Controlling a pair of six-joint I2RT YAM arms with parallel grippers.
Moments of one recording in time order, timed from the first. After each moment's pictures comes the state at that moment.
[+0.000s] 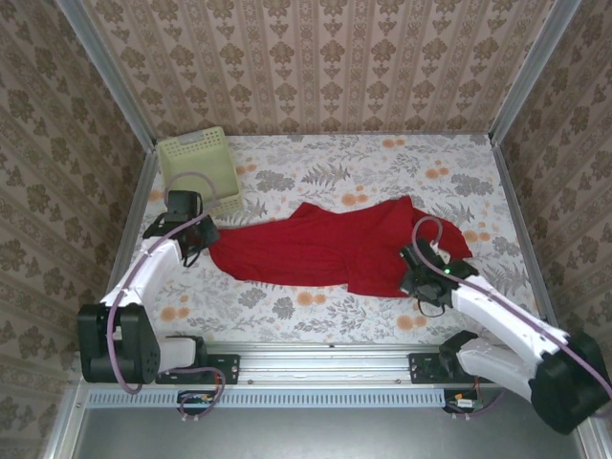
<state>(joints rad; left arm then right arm) -0.10 1.25 0.84 -0.57 0.00 -0.50 0.45 0.95 0.61 -0.84 0.24 0.94</state>
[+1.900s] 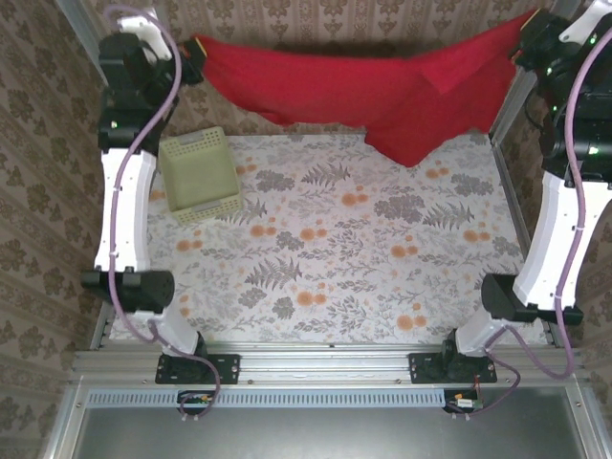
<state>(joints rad) -0.12 1.66 2.10 -0.47 0.31 -0.38 -0.15 1.61 2.52 -0.86 -0.06 0.36</state>
